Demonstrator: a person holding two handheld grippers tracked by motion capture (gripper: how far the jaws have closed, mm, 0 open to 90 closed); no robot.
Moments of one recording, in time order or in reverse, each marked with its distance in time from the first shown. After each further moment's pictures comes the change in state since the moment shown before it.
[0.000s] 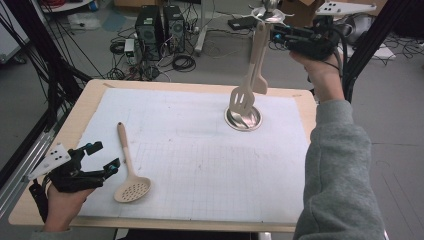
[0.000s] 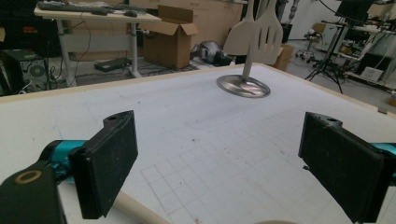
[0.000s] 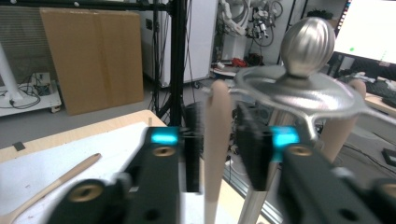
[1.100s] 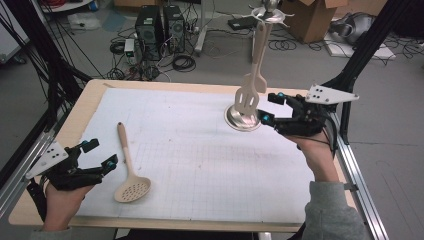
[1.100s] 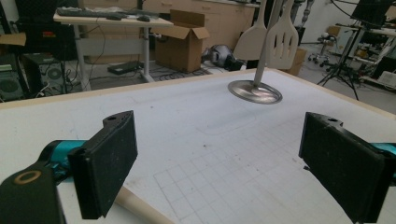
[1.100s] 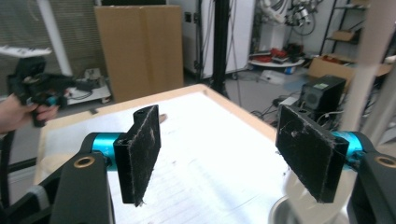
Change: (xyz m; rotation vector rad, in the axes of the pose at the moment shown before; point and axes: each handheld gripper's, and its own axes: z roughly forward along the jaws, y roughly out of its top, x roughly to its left) left arm 0.002 0.006 -0.001 -0.025 0.056 0.003; right arm 0.093 -0.119 -0.041 0.000 0.146 0.063
